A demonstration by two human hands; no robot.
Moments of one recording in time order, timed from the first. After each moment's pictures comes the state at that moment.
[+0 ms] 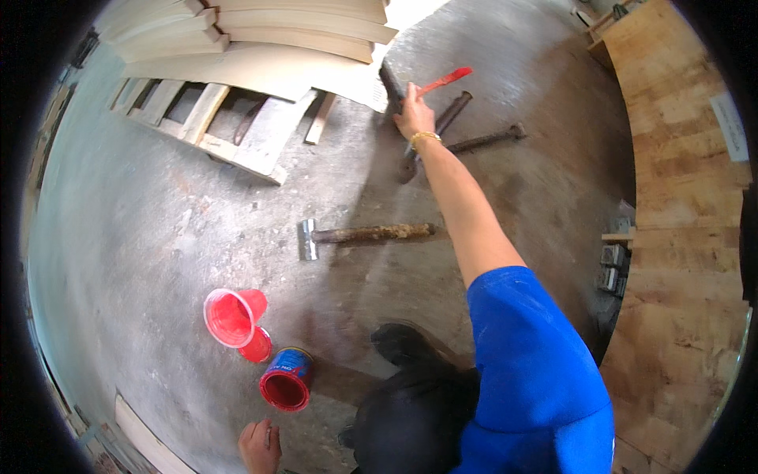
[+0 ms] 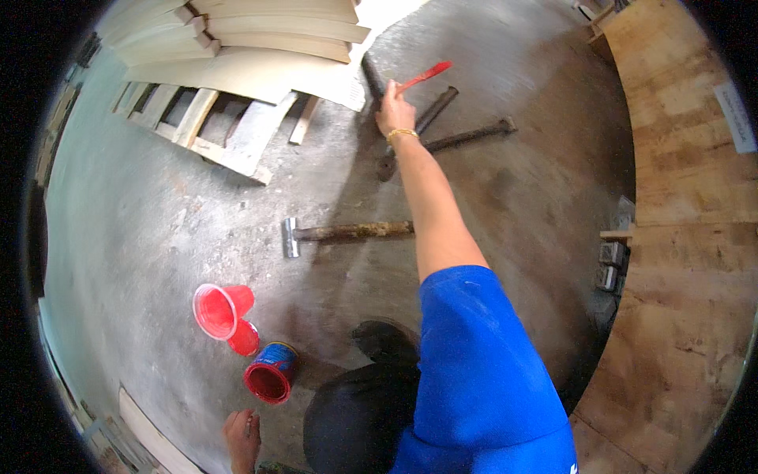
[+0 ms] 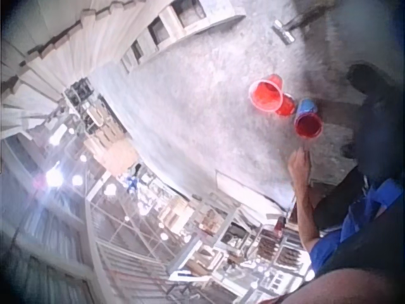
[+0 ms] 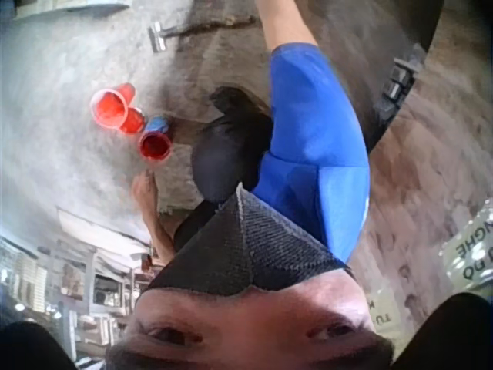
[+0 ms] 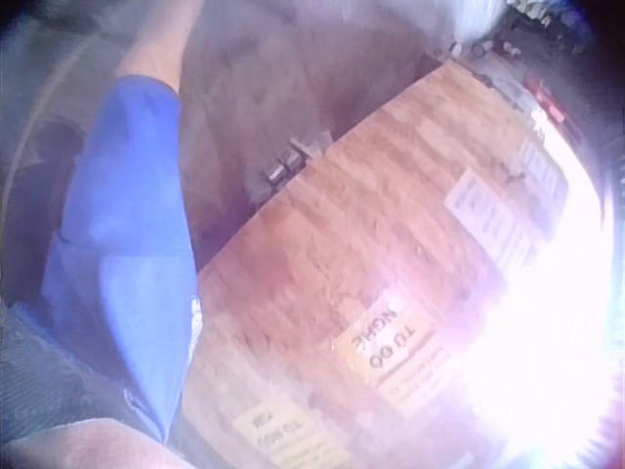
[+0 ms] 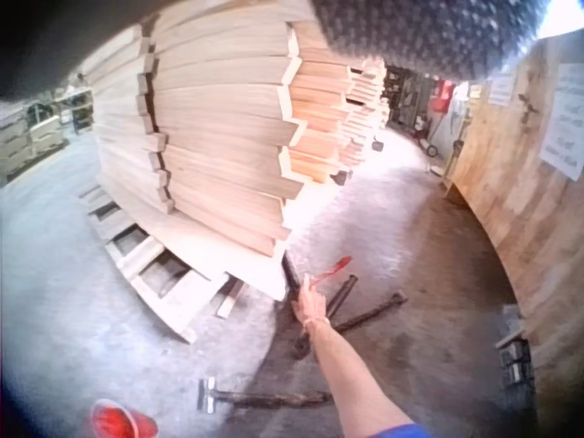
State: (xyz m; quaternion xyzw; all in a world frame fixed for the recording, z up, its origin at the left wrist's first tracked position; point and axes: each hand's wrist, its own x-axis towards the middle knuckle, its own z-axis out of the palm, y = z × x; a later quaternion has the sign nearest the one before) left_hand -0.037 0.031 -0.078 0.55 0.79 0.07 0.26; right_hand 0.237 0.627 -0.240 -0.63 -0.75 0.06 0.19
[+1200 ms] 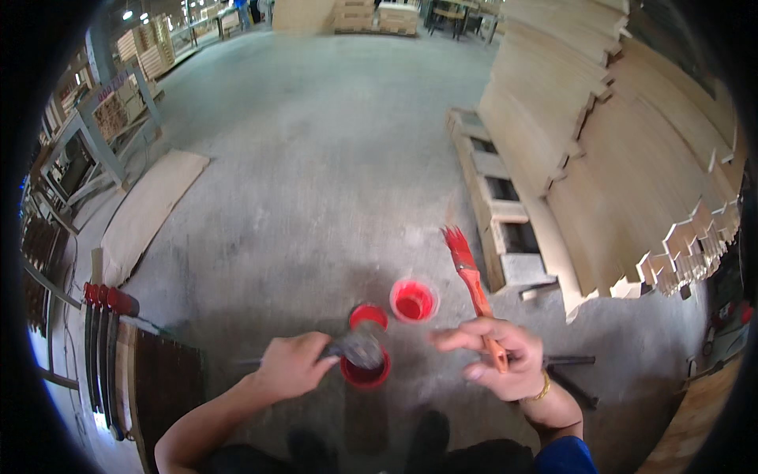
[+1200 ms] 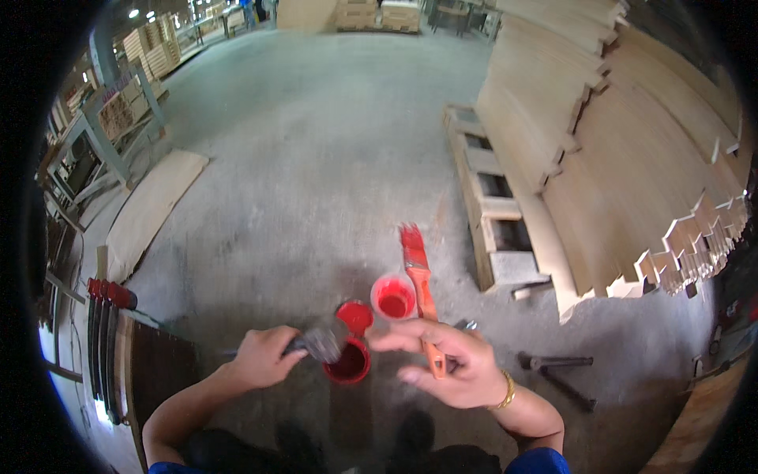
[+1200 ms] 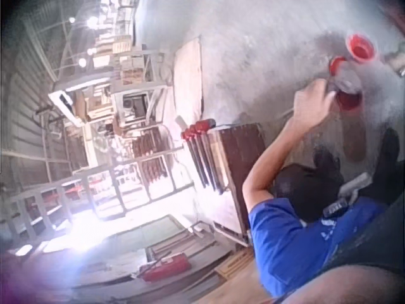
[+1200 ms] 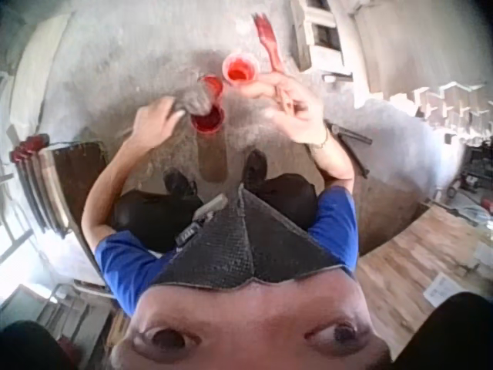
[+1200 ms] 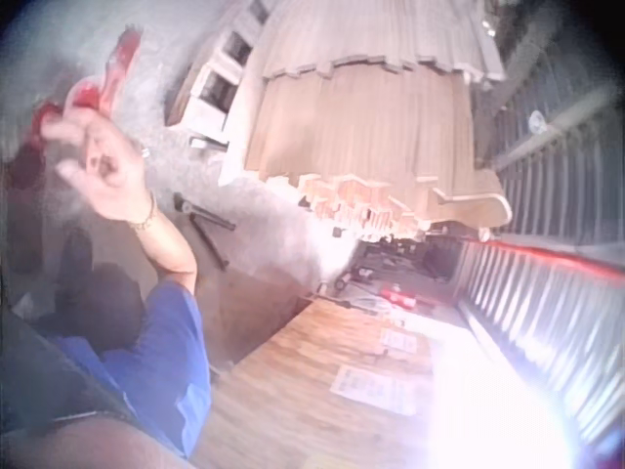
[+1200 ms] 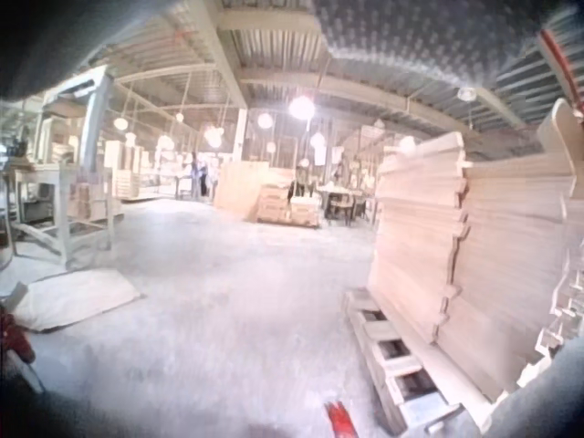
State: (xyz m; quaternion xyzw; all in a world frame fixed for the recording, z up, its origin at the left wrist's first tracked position) left_hand -0.017 -0.020 -0.022 0.41 0.87 0.27 0.05; right_hand 0.086 0.270 0.059 0.25 -0.69 0.67 0.07
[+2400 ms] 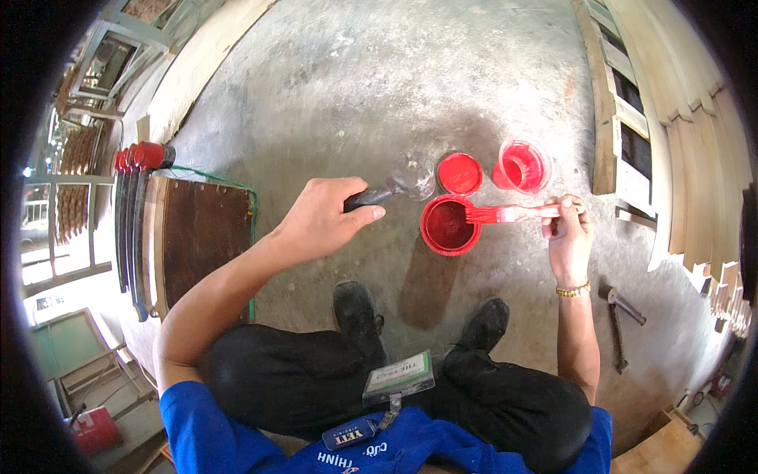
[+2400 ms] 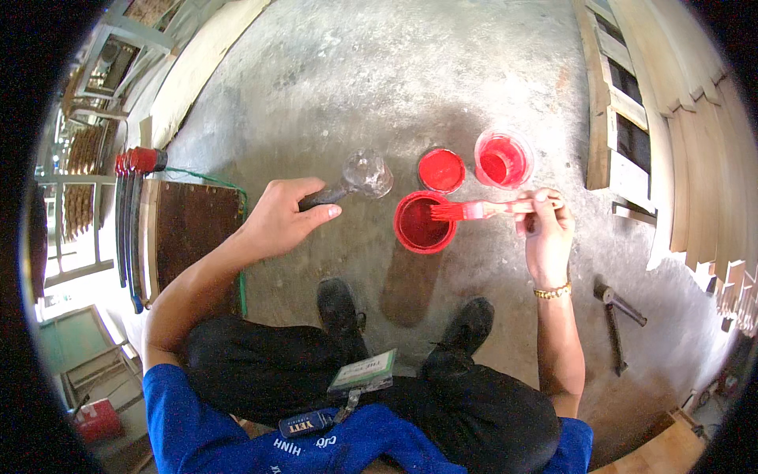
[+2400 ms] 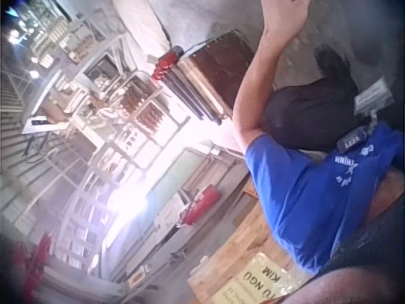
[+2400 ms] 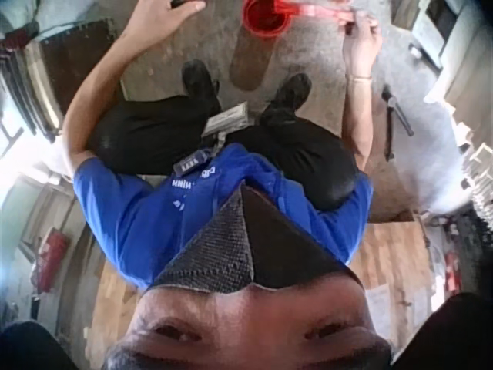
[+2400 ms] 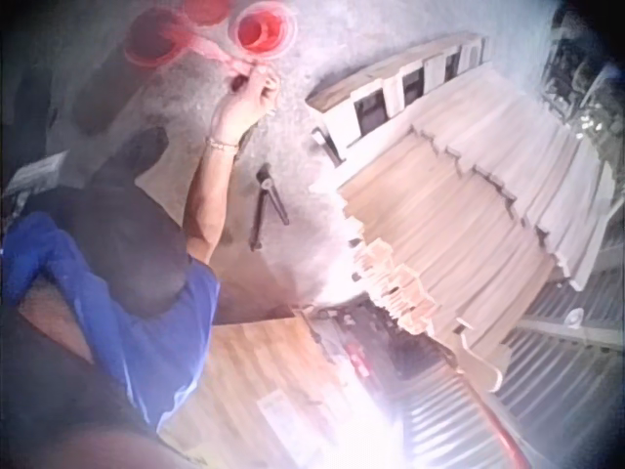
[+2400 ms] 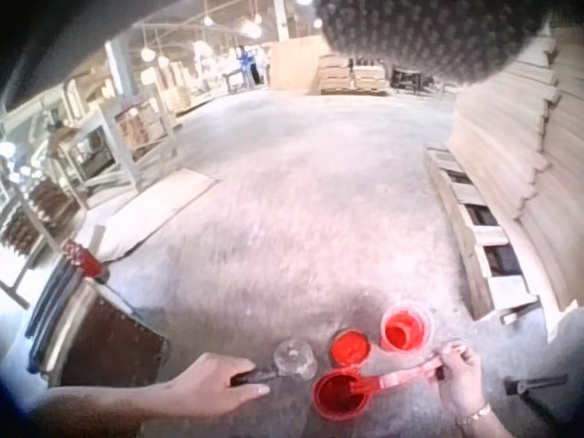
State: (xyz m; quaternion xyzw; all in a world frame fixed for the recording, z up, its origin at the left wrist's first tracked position) left_hand -0.028 -0.069 -0.037 0.24 0.91 0.28 0.20; right_hand 0.064 0.277 -0.120 -0.17 -0.55 0.81 0.10
